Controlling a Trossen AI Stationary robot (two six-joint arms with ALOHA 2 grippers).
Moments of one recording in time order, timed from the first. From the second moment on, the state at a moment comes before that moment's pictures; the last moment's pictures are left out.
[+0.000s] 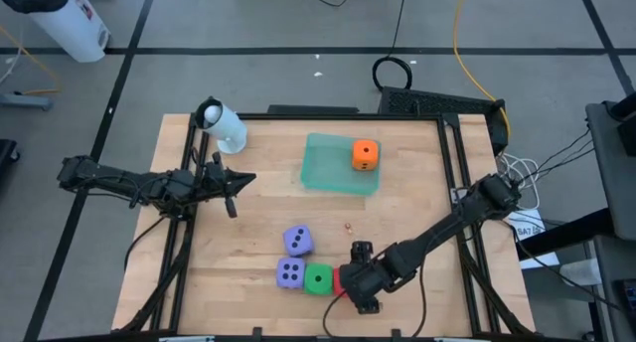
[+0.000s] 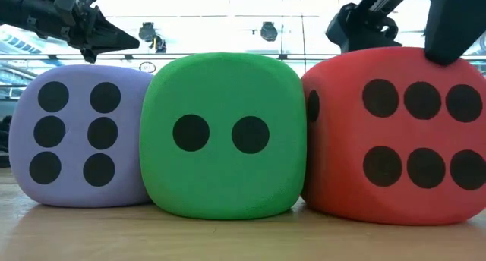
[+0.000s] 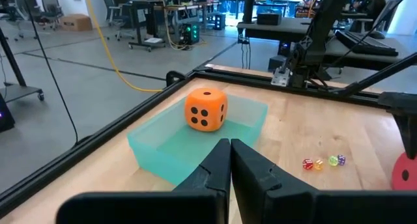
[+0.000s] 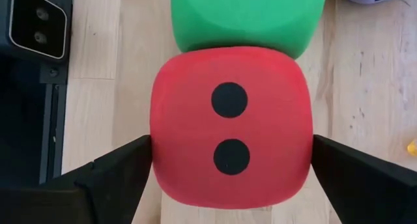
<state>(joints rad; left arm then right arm) -0.18 0.48 0.29 0.07 -0.52 -0.11 0.57 1.89 1.42 -0.70 0.13 0.51</state>
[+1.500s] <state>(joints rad) -0.18 0.48 0.29 0.07 -0.51 -0.12 0.48 1.61 1.41 -0.75 0.36 0.47</state>
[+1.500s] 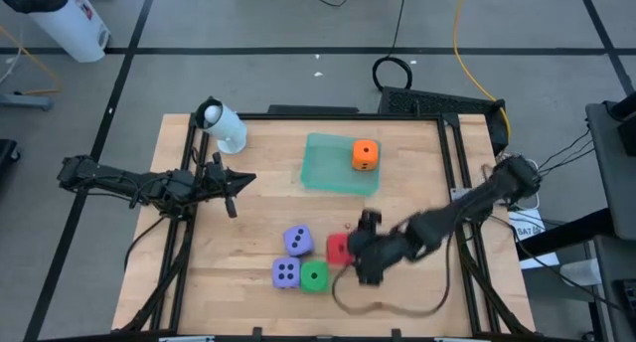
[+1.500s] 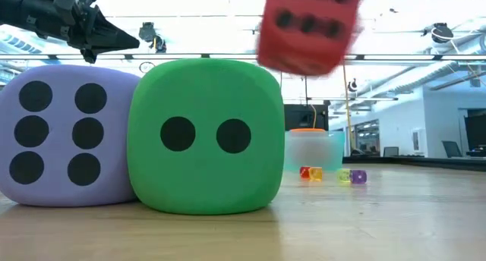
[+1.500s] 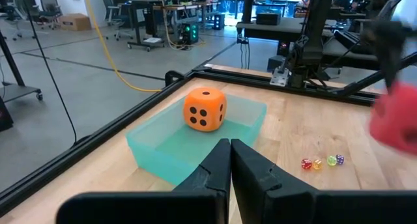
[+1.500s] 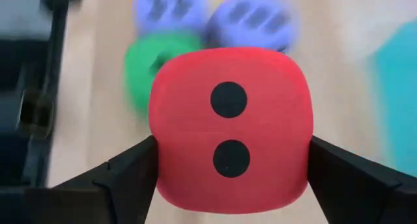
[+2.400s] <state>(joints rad) -0.18 0.48 0.29 0.08 -0.51 -0.10 -0.38 1.72 1.41 -0.68 0.02 -0.26</state>
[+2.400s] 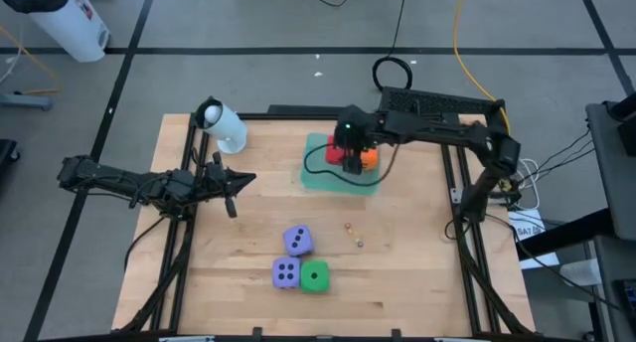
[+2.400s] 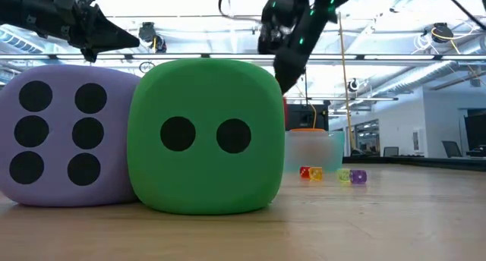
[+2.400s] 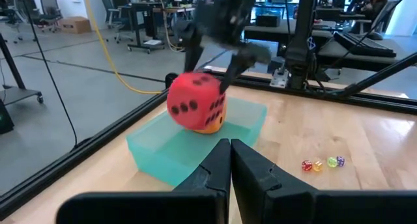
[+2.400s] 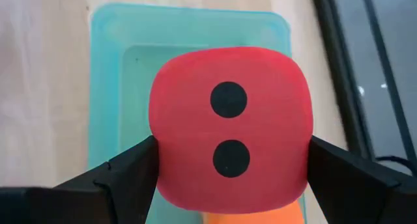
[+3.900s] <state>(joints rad) -0.18 0.48 0.29 0.08 -0.51 0.04 -0.47 1.84 1.41 -0.72 0.00 -0.24</state>
